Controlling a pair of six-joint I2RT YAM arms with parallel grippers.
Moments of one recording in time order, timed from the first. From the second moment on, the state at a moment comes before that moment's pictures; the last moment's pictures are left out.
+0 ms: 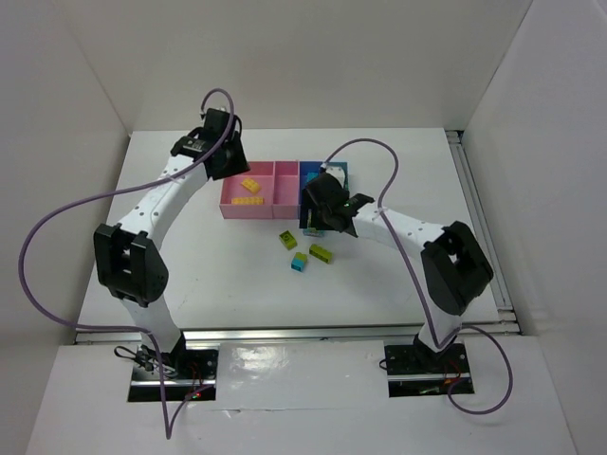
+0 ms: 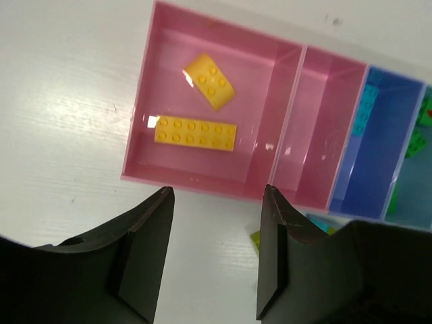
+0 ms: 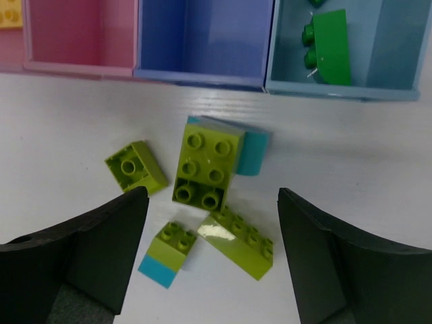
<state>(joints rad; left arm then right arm) -0.29 1.77 1.74 -0.77 -0.23 -0.53 0.68 1.69 1.19 -0.36 0.26 0.60</state>
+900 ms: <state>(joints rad) -0.28 1.74 1.54 -0.72 -0.17 -0.53 0.72 1.94 1.43 -0.55 0.41 0.71</state>
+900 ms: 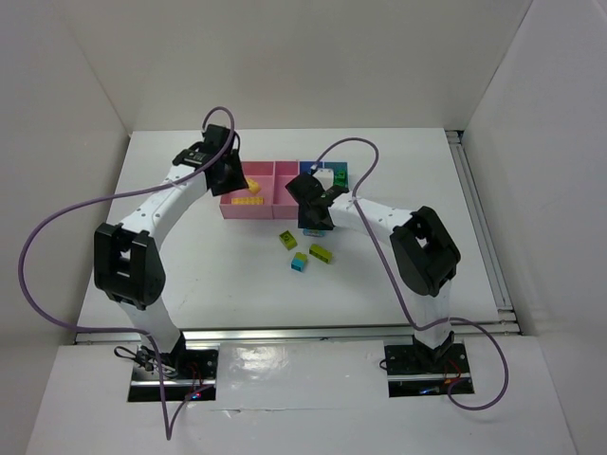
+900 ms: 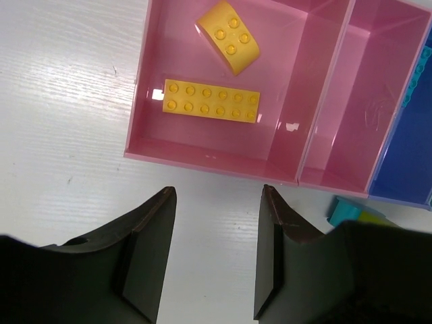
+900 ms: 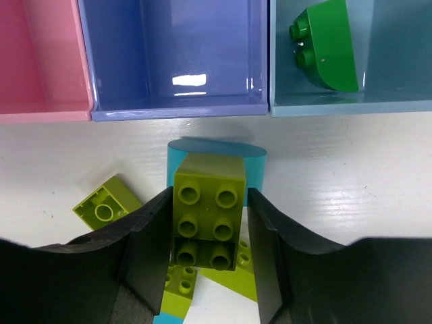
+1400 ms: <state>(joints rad) -0.19 1.65 1.38 -0.56 0.16 -0.36 0.69 1.81 1.43 -0.55 0.24 0.61</state>
